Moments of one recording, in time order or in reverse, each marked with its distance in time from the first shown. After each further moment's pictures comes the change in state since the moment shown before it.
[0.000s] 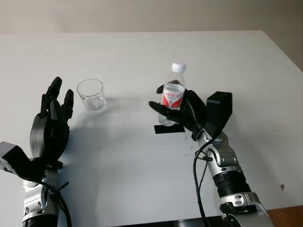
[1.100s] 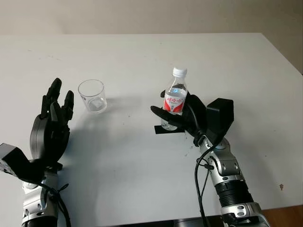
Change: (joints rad) left arm 0.017 0.000 -0.002 -0.008 0.002 -0.007 -0.010; right arm 0.073 -0.012 0.065 -0.056 -0.151 -0.086 -0.061
